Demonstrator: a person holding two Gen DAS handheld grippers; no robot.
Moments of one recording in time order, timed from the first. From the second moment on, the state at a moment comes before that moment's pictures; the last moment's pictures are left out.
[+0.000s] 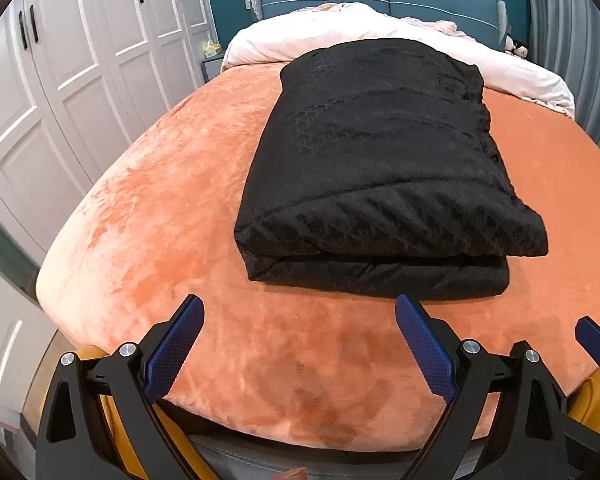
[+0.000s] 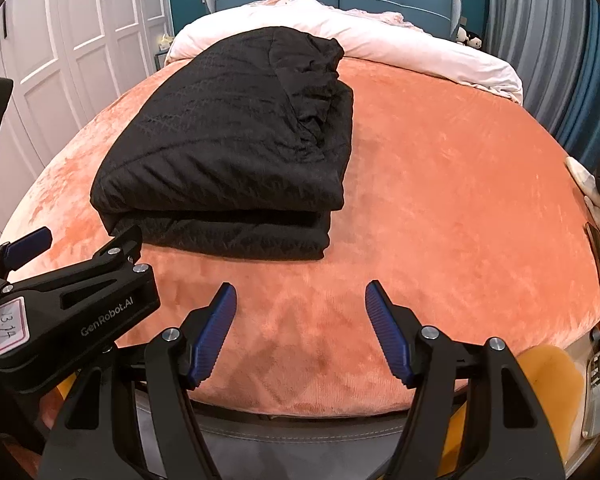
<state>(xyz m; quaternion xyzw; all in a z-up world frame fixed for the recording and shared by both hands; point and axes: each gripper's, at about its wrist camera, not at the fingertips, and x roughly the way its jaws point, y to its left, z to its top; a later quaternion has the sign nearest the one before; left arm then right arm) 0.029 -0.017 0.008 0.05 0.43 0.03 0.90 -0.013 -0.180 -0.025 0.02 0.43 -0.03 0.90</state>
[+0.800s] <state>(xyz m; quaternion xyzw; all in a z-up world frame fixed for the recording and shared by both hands) 0.030 -0.012 -0.005 0.05 0.45 0.04 0.89 -0.011 -0.191 -0.033 0.04 0.44 -0.04 0.90</state>
